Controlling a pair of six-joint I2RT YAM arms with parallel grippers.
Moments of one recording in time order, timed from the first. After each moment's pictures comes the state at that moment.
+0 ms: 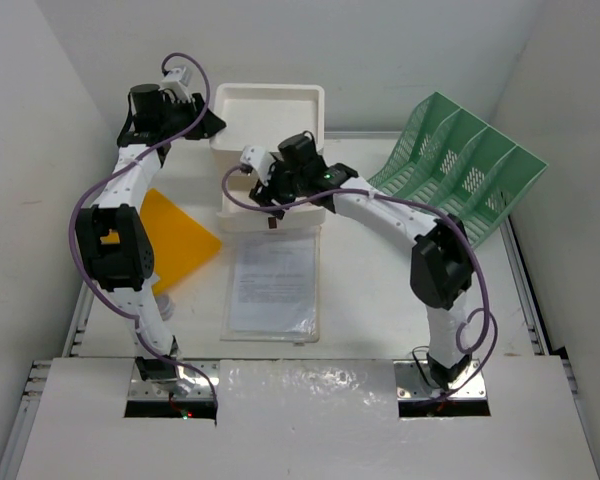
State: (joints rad) left arm 0.06 1.93 1.72 -0.17 0.62 -0.18; right arm 0.71 1.97 1.70 -0.33 -0.23 -0.45
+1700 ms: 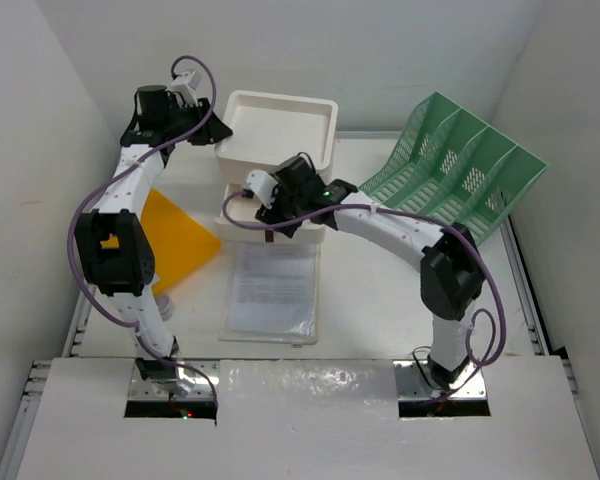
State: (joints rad) left arm 0.03 1.89 1.73 -0.30 0.63 -0.17; right arm 0.79 1.92 1.58 -0.46 -0.11 -0.47
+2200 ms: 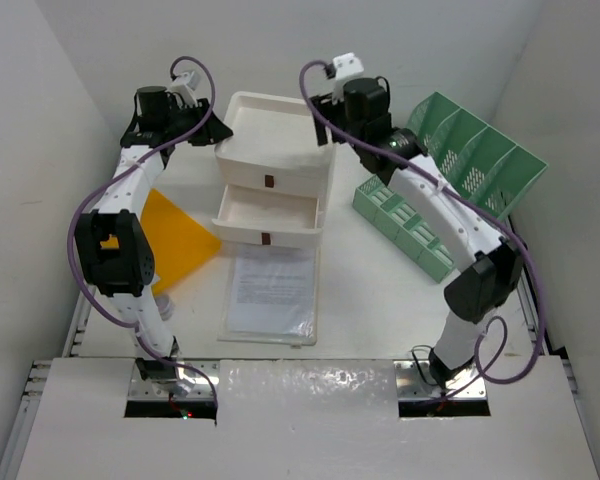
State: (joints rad) left arm 0.03 1.88 1.70 -0.28 0.64 -0.20; right arm 0.56 1.76 1.82 -0.41 0.24 -0.07
